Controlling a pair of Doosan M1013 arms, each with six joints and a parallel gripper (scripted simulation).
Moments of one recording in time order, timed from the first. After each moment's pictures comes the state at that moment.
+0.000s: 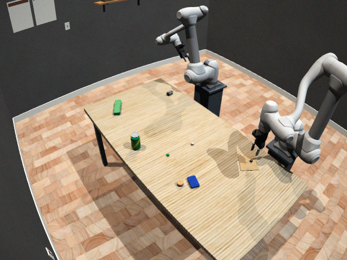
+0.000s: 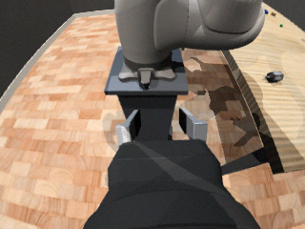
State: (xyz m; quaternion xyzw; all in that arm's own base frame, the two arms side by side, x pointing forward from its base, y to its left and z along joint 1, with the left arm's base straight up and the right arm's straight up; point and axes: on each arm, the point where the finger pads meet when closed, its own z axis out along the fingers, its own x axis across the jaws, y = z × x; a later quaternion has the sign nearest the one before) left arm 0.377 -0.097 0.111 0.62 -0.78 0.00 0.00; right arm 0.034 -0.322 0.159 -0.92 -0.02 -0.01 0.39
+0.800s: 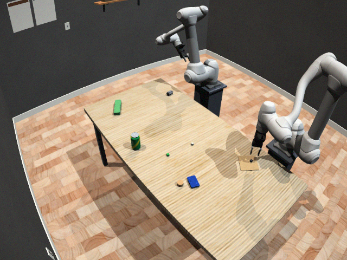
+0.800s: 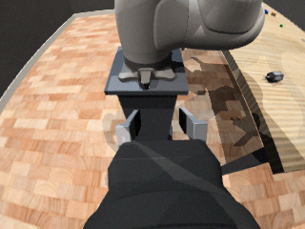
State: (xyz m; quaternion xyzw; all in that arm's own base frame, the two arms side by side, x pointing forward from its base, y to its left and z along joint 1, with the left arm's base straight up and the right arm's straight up) left arm 0.381 -0.090 0.105 0.89 -0.45 0.00 0.01; right arm 0.034 -0.322 0.159 -0.92 -0.02 -0.01 0.39
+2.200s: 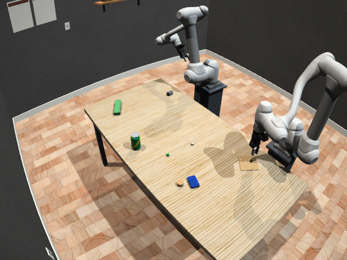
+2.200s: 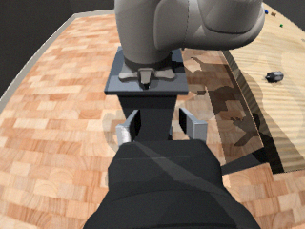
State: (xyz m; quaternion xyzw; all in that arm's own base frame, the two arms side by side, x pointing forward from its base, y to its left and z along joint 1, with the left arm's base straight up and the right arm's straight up) left arm 0.375 -0.097 0.098 0.99 -0.12 0.00 0.00; right arm 0.034 -0.322 0.159 -0.92 -0.02 -0.01 0.39
